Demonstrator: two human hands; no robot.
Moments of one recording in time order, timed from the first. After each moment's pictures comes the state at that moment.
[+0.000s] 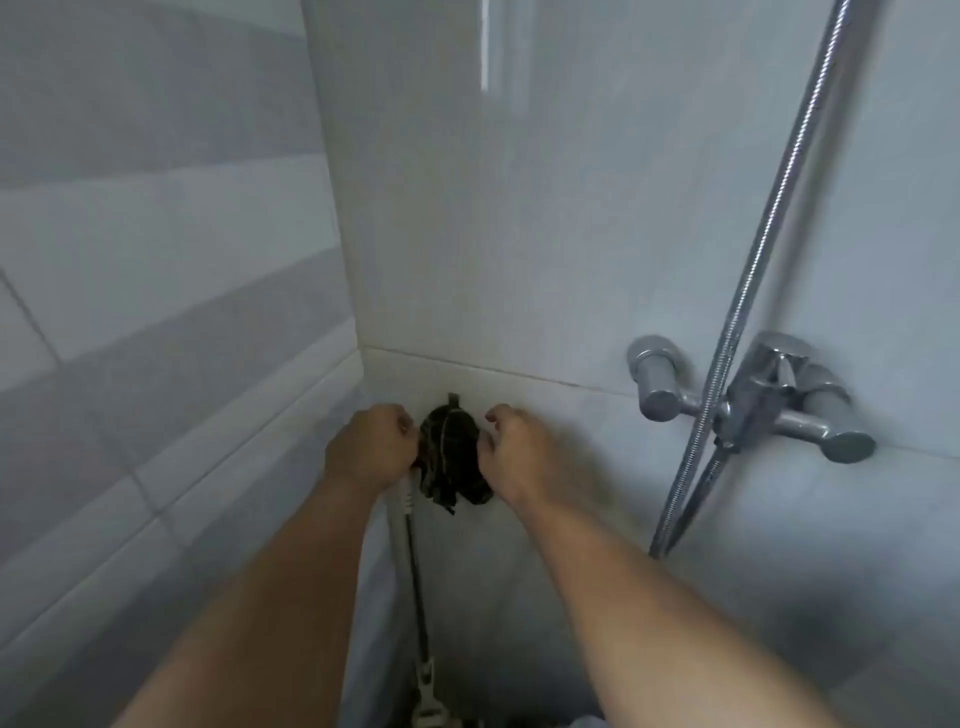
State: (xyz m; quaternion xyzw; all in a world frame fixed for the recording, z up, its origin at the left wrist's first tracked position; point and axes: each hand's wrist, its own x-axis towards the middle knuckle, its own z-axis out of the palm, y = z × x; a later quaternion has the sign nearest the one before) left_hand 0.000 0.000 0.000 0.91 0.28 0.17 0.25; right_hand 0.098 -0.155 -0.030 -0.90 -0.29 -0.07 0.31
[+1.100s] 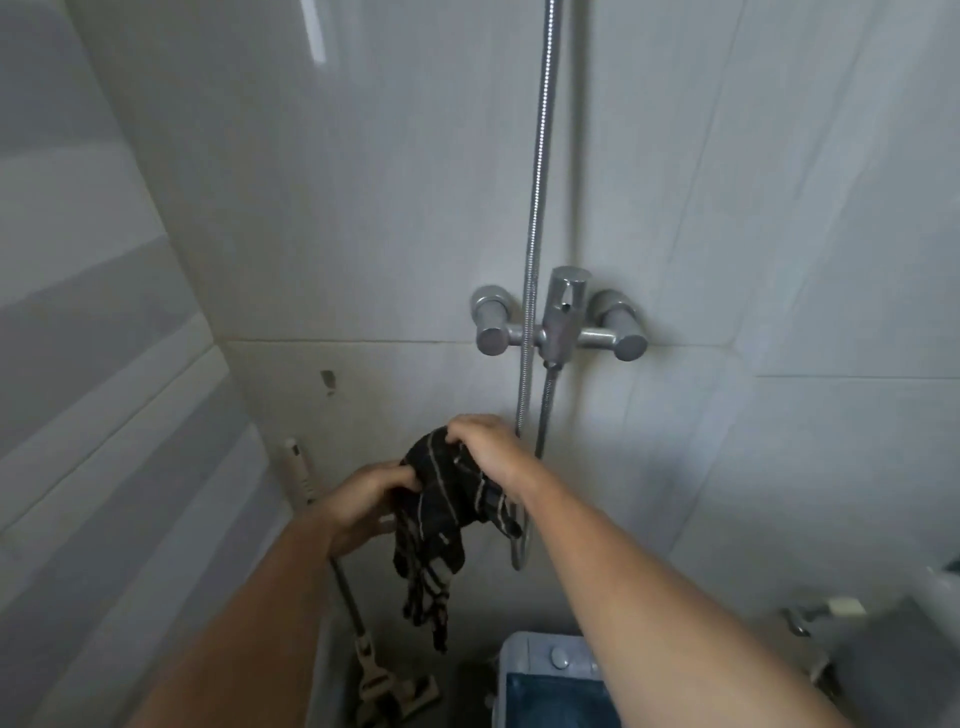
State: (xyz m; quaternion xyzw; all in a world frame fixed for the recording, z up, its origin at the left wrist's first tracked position) left_hand -0.017 -0.122 -0.033 0.71 0.18 -0.15 0.67; right_hand 0.052 -0.294 -0.001 -0.77 -0.13 0.20 0.59
